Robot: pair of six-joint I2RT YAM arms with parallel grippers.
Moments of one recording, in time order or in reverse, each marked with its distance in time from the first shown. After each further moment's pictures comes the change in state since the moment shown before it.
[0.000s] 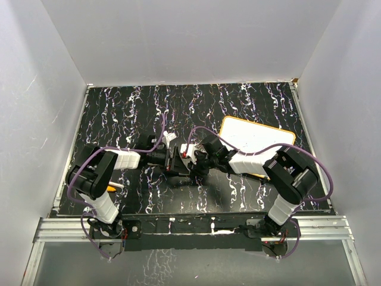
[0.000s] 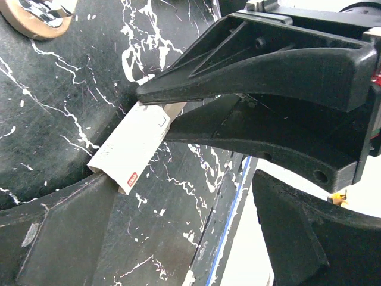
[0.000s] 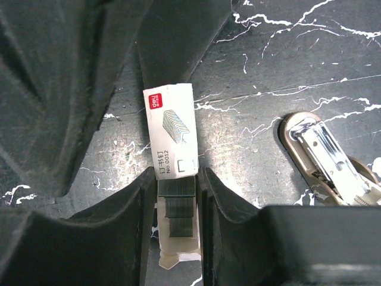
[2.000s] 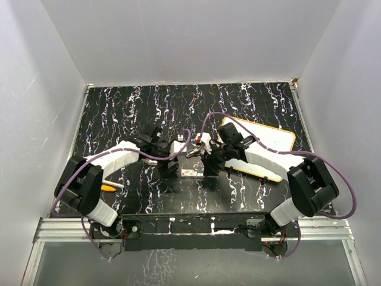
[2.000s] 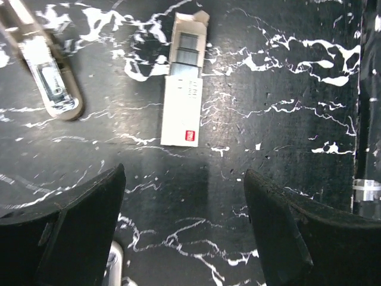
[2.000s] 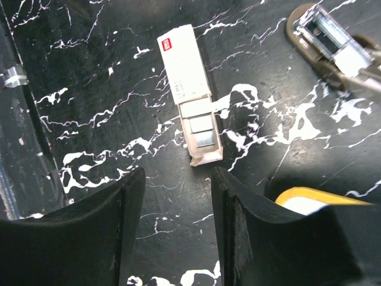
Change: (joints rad) left arm -0.072 -0.200 0.236 -0.684 -0.222 1.223; right arm -0.164 -0.191 0.113 -0.505 -0.139 0.062
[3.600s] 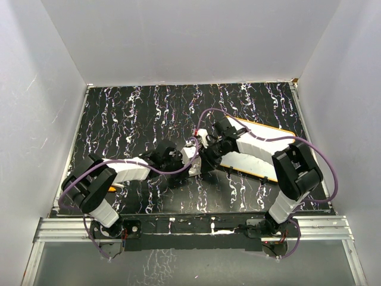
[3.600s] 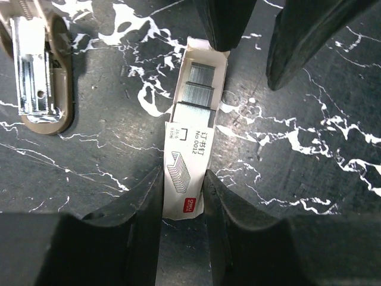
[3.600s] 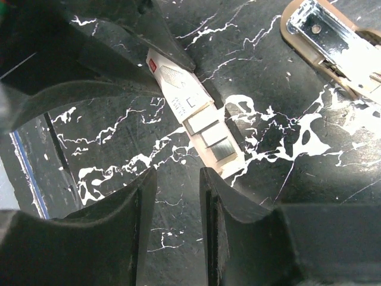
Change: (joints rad) left arm -0.232 0.078 -0.240 0.600 -0.355 -0.504; right arm -0.038 0.187 0.131 -0.082 -0.090 0.085
